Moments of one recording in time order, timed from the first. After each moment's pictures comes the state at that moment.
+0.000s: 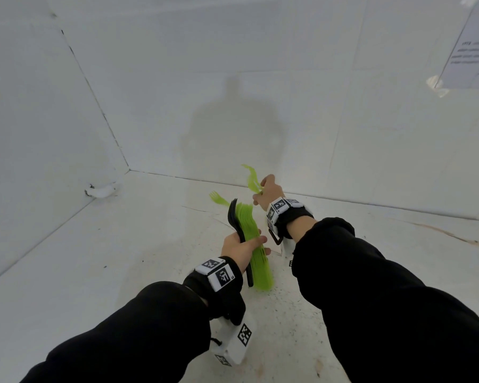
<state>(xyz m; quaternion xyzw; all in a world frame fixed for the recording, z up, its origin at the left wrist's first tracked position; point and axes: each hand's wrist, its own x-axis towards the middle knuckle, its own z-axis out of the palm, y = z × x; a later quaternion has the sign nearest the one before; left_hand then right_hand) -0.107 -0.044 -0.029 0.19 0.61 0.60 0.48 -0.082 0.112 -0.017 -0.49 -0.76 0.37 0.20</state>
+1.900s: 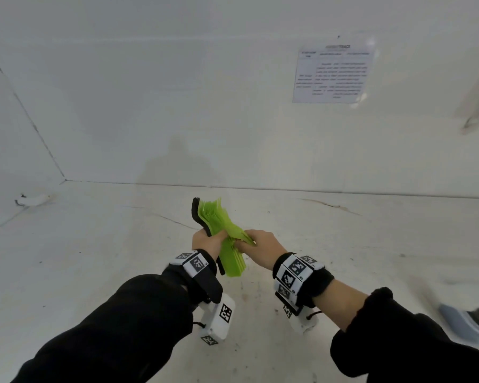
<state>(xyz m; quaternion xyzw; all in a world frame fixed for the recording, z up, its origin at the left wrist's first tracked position) 0.019 -0.087 -0.012 0.24 0.64 0.60 0.42 0.148 -0.059 0.000 -0.45 -0.79 0.37 0.18</state>
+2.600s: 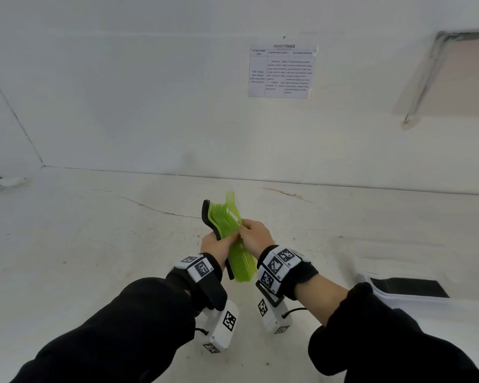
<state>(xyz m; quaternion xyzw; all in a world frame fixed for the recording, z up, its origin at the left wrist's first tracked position) 0.167 -0.119 -0.026 0.23 0.59 0.61 0.48 0.252 -0.075 -0.009 -0.51 -0.69 0.43 0.28</state>
